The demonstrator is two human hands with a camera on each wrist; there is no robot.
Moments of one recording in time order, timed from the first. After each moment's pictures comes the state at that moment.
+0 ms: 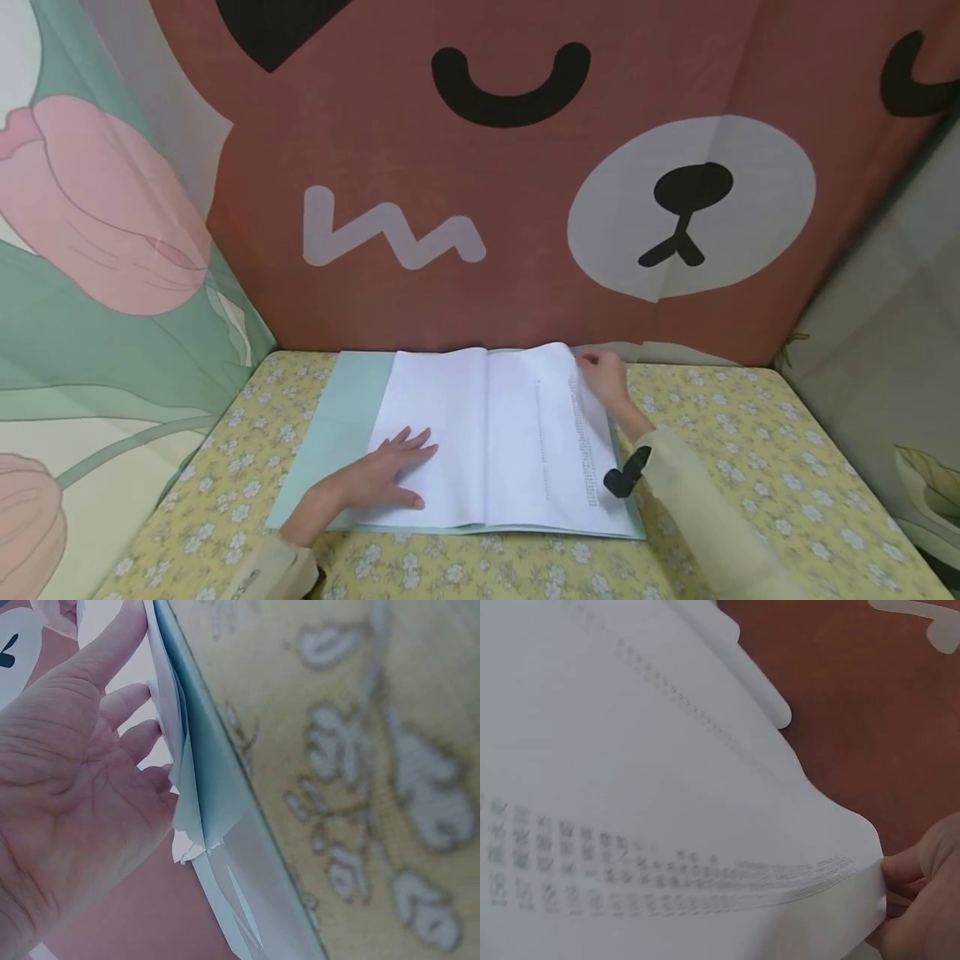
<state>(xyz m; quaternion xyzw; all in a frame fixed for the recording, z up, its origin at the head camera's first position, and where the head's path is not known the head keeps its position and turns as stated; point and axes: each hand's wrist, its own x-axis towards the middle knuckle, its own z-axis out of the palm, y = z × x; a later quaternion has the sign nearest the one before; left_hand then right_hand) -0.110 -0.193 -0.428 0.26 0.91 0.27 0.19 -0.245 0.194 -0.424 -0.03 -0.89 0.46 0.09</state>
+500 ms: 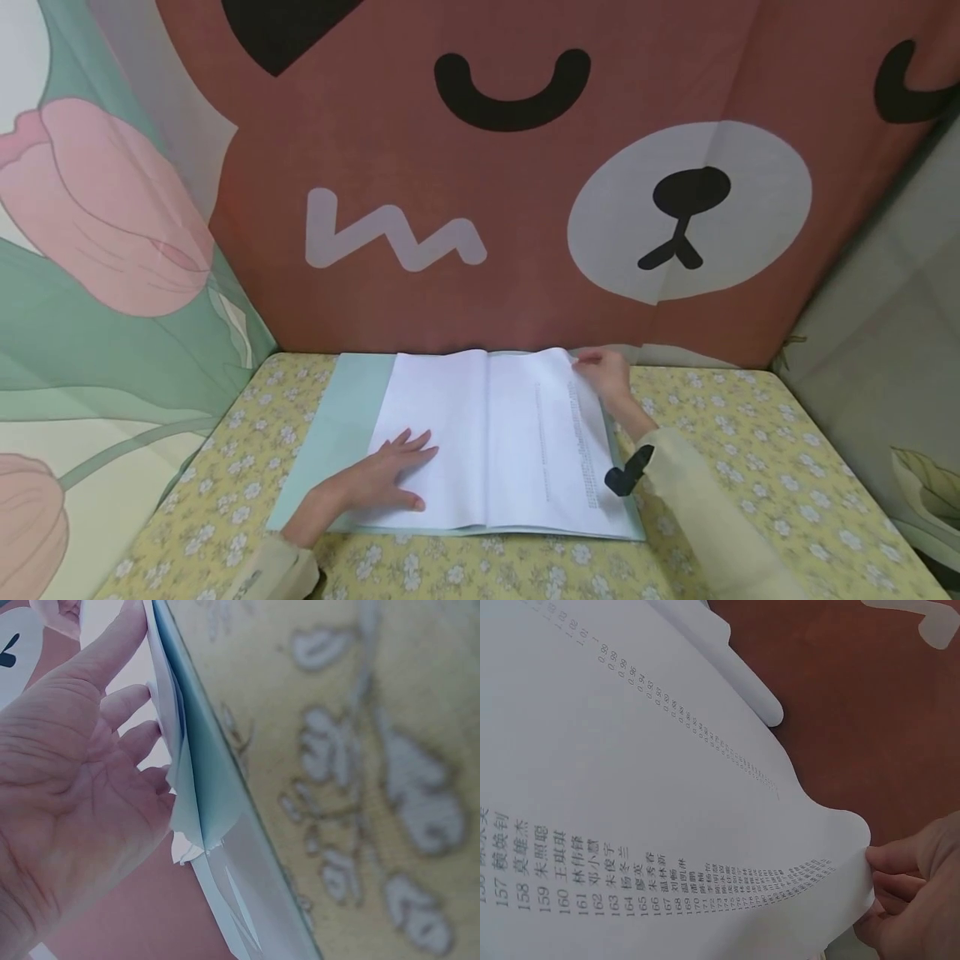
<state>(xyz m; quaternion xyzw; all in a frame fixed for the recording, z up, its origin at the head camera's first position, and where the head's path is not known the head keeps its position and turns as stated) -0.108 -0.192 -0.426 0.26 0.91 0.27 0.19 -0.242 0.193 -0.416 -0.07 -0.87 0.49 0.07</state>
